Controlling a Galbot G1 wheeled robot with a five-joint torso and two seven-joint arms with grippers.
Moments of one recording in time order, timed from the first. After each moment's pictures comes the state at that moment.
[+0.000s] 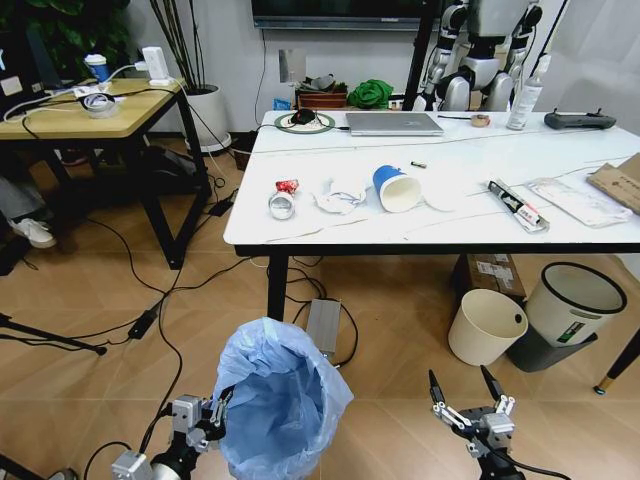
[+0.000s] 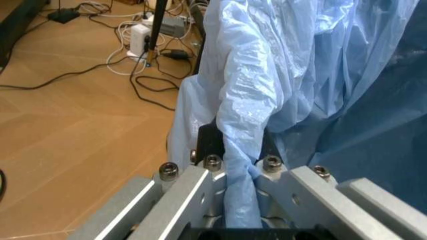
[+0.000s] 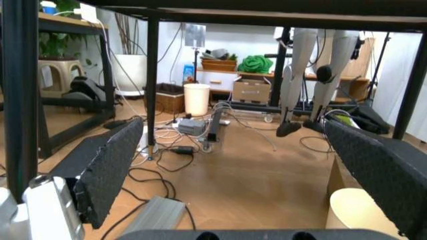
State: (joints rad) left arm 1.91 -1.17 -0.59 -2.11 -0.53 0.01 0.16; right arm -1.81 1.61 0.76 1.92 0.13 0.50 -0.37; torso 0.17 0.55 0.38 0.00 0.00
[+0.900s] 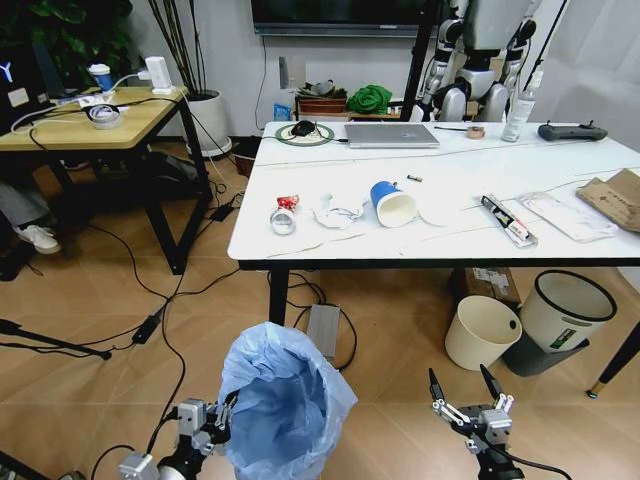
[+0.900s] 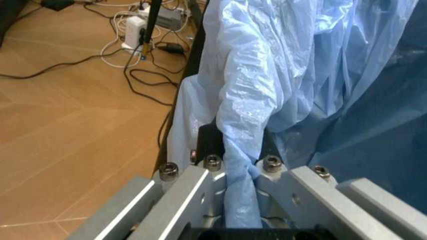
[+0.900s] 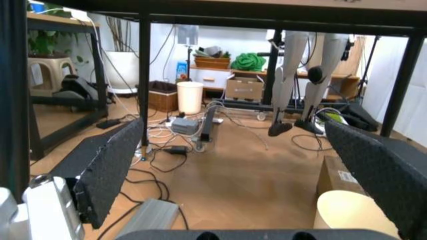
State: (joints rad) left arm 1.90 -1.17 -0.56 -2.10 -0.56 0.03 0.14; right arm -1.81 1.61 0.76 1.91 0.12 0.49 -0.35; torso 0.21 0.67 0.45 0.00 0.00
